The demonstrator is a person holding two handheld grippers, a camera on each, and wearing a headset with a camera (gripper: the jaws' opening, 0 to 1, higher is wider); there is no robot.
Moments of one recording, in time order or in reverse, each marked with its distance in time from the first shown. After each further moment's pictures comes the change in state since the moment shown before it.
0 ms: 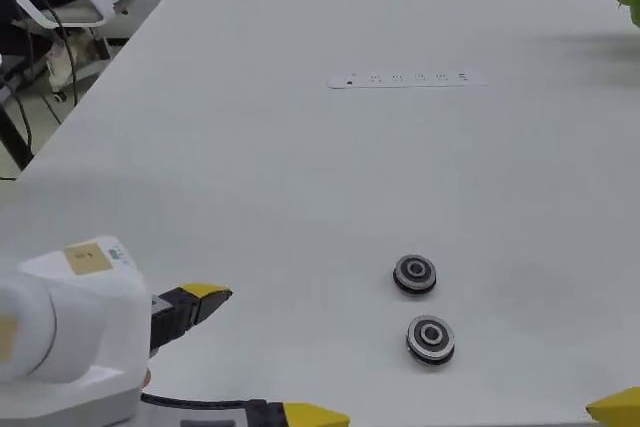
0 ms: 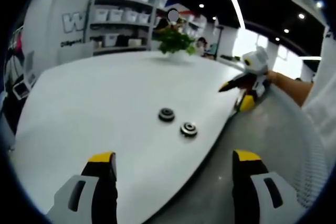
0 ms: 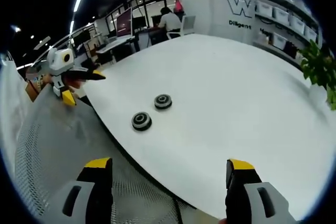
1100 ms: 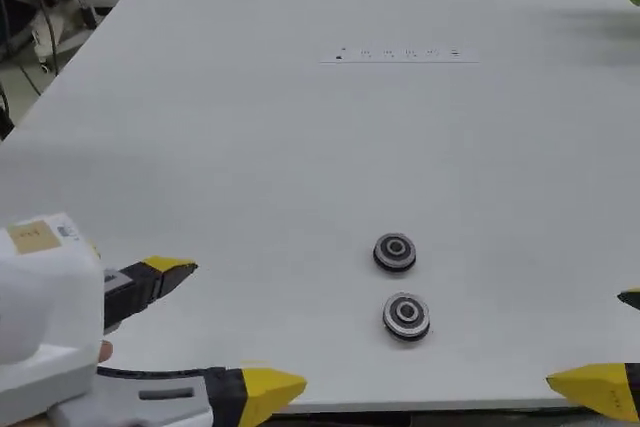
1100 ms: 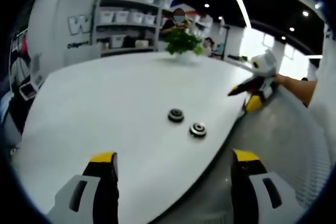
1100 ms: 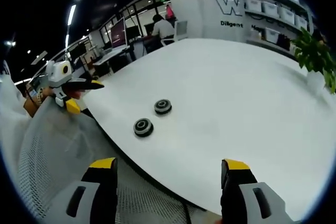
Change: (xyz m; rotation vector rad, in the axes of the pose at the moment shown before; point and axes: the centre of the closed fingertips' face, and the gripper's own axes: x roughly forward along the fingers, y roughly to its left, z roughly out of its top) left arm -0.004 0.015 0.001 -0.011 -0.023 0.086; right arm 0.003 0.005 0.003 0.087 -0.090 0.016
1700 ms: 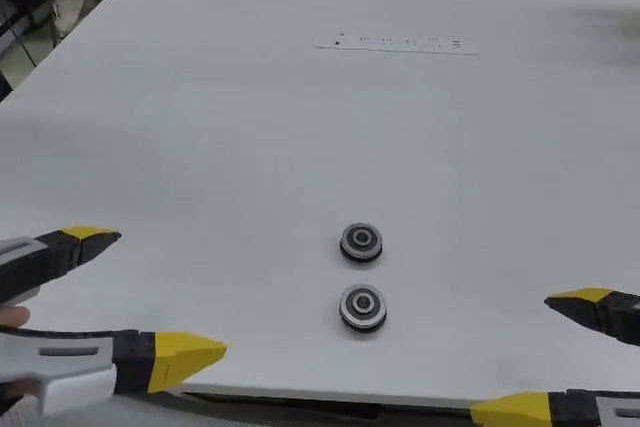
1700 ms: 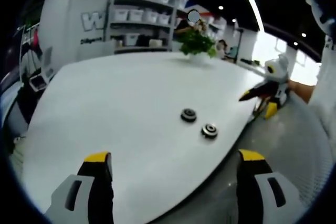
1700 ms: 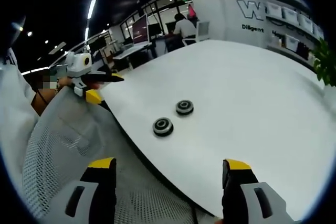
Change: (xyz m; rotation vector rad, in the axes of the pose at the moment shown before) left arm -0.001 0.008 -0.001 -0.055 -0.003 0.063; right arm 0.004 0.020 -0.002 -0.087 0.024 0.131
